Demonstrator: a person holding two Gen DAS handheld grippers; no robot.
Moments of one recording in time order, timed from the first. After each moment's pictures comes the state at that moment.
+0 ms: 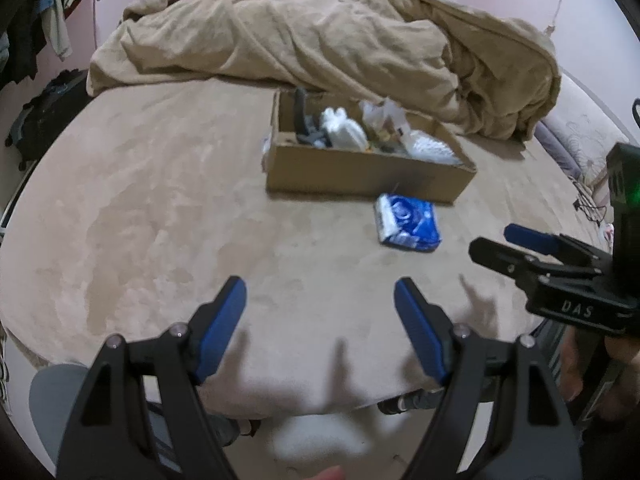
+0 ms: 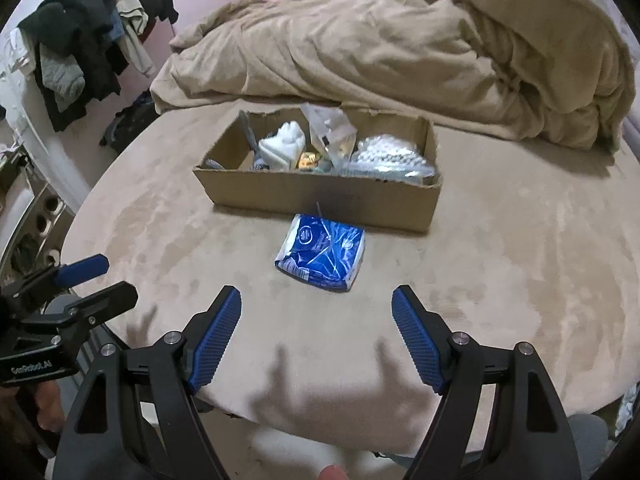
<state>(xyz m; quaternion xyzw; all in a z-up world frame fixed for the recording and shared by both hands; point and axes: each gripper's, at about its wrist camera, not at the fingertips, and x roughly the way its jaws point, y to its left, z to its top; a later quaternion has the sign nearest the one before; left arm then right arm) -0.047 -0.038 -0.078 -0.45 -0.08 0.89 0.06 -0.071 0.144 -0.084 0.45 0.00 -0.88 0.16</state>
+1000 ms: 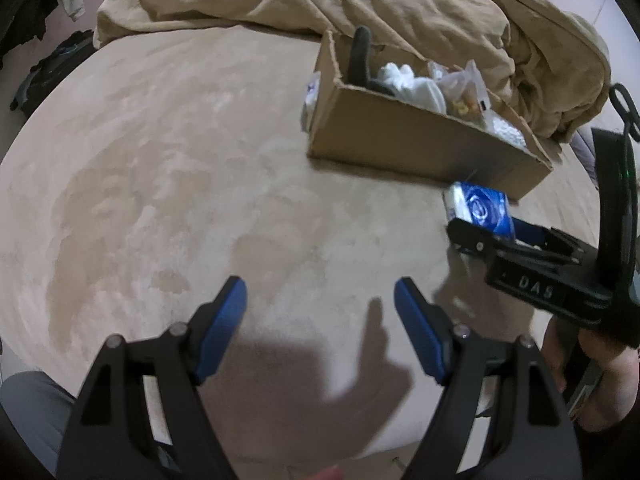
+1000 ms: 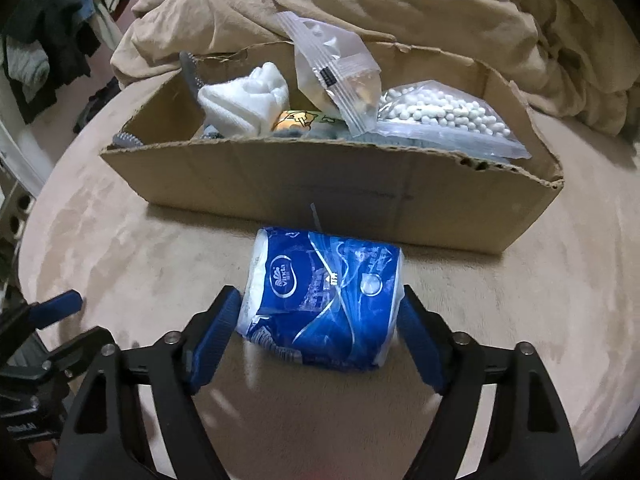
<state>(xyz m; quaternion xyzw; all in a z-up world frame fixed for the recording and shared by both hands) -0.093 -0.060 -0.139 -0.49 -0.11 0.86 0.02 -0.149 0.111 -0.161 0.48 0.01 -0.87 0.13</state>
